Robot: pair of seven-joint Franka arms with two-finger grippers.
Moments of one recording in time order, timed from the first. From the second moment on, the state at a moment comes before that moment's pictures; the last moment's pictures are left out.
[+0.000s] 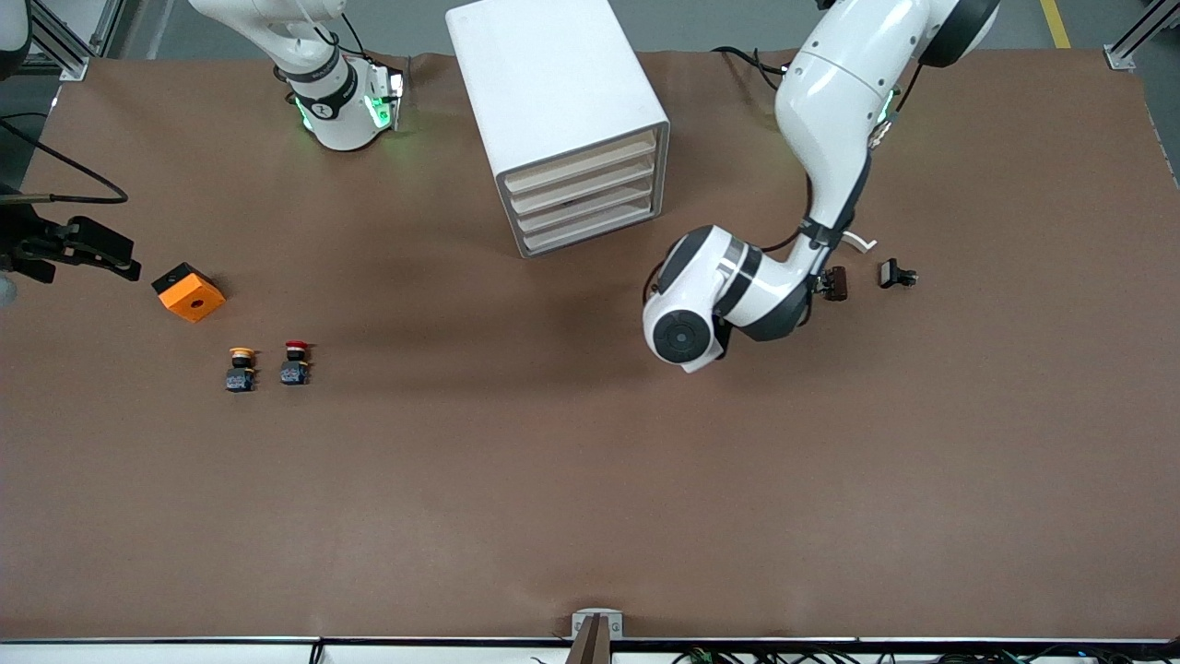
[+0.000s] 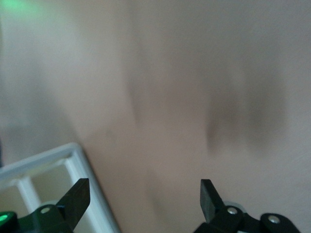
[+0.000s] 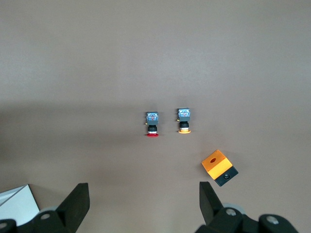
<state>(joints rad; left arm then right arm) -0.56 0.77 -0.11 -1.45 -0.31 1.72 -1.96 -0.03 0.11 0.01 -1.42 -0.02 1.49 -0.05</state>
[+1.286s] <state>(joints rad) -0.59 0.90 -0.11 -1.45 -0.85 1.61 -2.15 0.13 0.18 0.02 -1.42 -0.03 1.51 0.10</state>
